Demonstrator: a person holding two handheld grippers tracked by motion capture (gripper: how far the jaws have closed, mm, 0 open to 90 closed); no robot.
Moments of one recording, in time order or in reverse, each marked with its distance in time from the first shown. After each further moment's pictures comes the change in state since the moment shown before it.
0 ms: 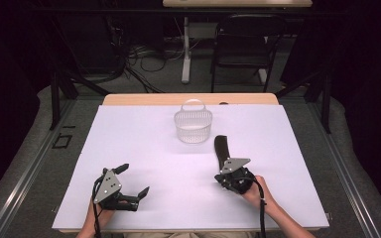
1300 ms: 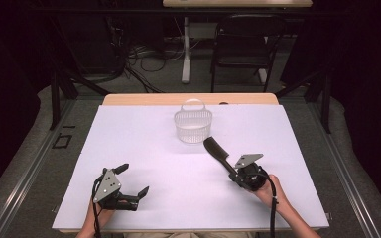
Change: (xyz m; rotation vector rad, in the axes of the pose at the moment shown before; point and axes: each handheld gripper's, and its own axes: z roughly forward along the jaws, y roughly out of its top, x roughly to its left) left arm 0.001 -0.001 0.001 -0.001 -0.006 -0.013; right arm -0.023 -0.014 -0.023 0.099 -0.057 0.100
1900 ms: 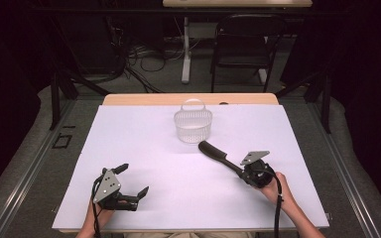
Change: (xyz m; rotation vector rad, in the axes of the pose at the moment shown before) left arm 0.000 0.000 -0.001 0.000 0.005 0.003; right arm -0.018 -0.007 -0.007 0.026 -0.060 0.026
